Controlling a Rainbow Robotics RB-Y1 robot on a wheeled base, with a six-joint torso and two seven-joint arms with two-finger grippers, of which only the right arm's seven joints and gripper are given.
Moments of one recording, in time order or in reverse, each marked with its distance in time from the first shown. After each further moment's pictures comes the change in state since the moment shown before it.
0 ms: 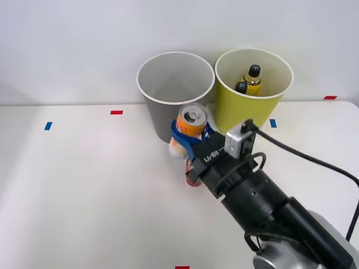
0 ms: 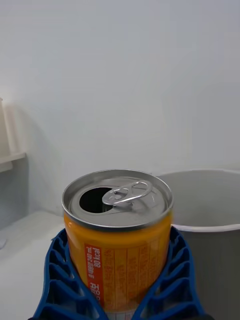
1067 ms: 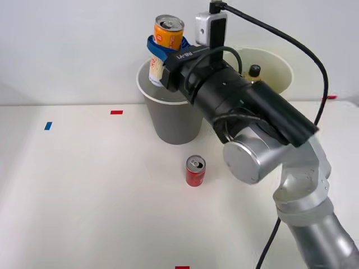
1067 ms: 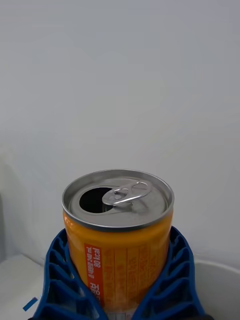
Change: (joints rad) arm -0.512 0.248 -0.205 0.230 -0.023 0.389 -0.057
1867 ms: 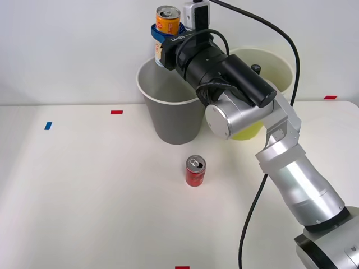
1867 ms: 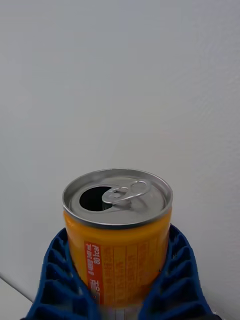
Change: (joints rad) arm -0.247 -0.029 -0.011 0.407 0.010 -0.158 -0.002
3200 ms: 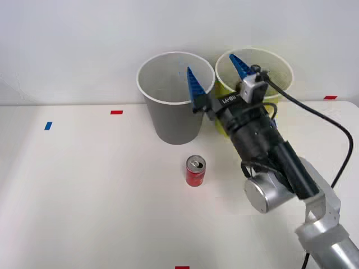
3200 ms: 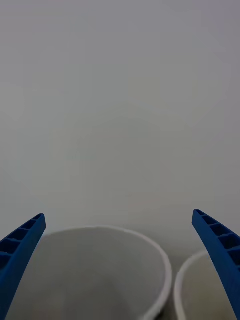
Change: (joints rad) arm 0.480 -0.116 0.019 -0.206 0.065 -0.461 0.070
